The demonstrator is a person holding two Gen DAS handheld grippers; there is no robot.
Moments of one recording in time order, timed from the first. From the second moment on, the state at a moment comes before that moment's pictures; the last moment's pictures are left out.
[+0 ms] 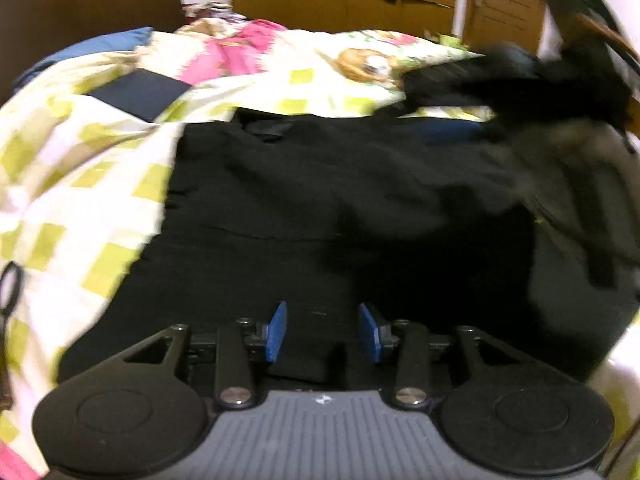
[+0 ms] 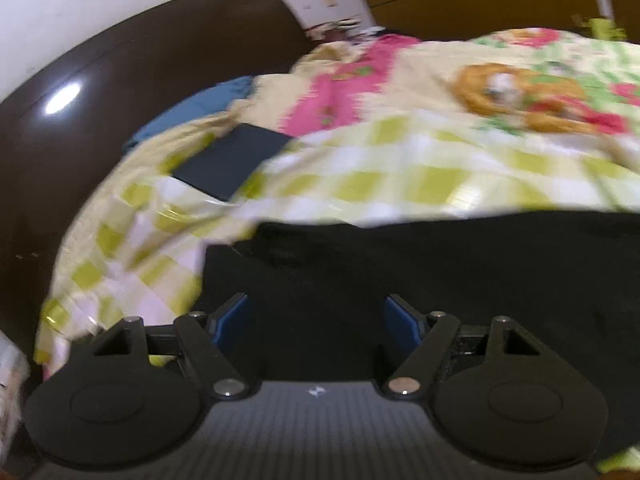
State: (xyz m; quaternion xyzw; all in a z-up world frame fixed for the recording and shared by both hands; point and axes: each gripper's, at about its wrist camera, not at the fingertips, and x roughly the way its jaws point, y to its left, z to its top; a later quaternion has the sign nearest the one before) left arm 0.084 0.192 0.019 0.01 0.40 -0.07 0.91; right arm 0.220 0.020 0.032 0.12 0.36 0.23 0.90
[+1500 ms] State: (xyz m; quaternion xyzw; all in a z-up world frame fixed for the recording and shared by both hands) left arm 0.064 -0.073 0.011 0.13 0.42 -0.23 0.87; right arm -0.024 -0.431 0.009 0.33 0.31 -0.22 0.86
